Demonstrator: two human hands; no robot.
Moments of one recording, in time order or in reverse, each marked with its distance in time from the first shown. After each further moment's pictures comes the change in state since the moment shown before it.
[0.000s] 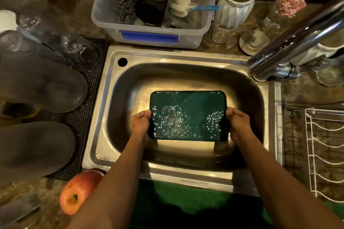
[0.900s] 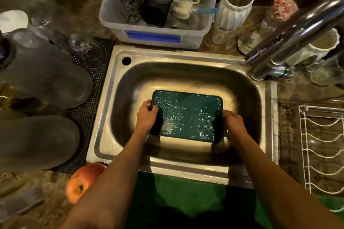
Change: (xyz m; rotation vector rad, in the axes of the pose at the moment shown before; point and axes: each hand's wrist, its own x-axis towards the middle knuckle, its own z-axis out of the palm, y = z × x) left_hand -0.018 0.023 -0.001 0.515 -0.091 0.312; right_hand -0.010 0.011 -0.003 -0.115 -0.079 0.043
